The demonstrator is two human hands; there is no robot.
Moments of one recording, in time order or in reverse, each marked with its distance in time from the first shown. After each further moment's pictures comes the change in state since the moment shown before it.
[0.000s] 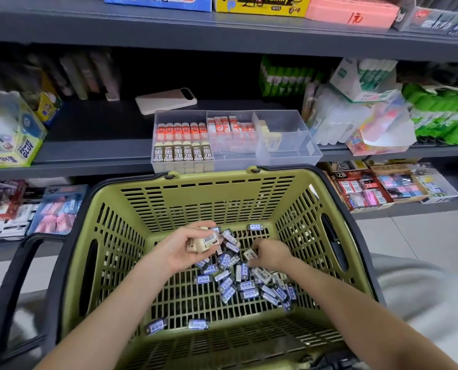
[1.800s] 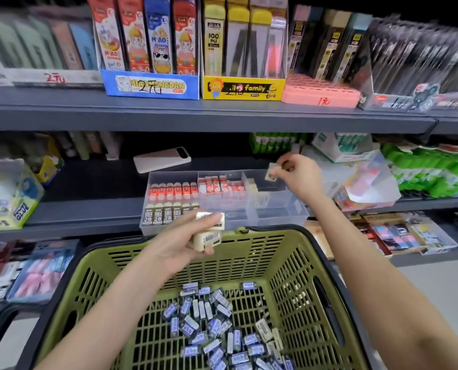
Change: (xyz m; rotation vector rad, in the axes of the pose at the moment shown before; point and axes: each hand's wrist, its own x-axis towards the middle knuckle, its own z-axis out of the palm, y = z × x) left_hand -0.047 0.097 0.094 0.166 -0.091 0.340; right_hand 0.019 0.009 -0.274 0.385 0.947 -0.115
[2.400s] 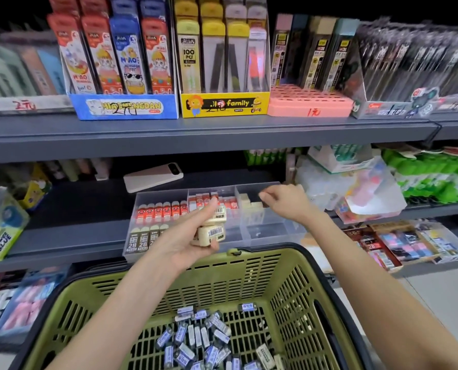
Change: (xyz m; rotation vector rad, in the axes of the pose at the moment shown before) left_hand 0.034 0.022 0.039 -0.057 0.139 0.016; right_hand 0.007 0.017 0.019 -0.341 -0.375 -0.158
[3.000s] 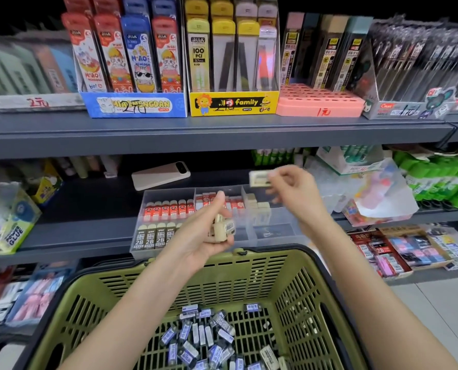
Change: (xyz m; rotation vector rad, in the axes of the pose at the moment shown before) left_hand -0.002 -0.005 0.010 0.069 0.069 0.063; right_hand -0.042 -0.053 -0.035 1.013 0.301 0.131
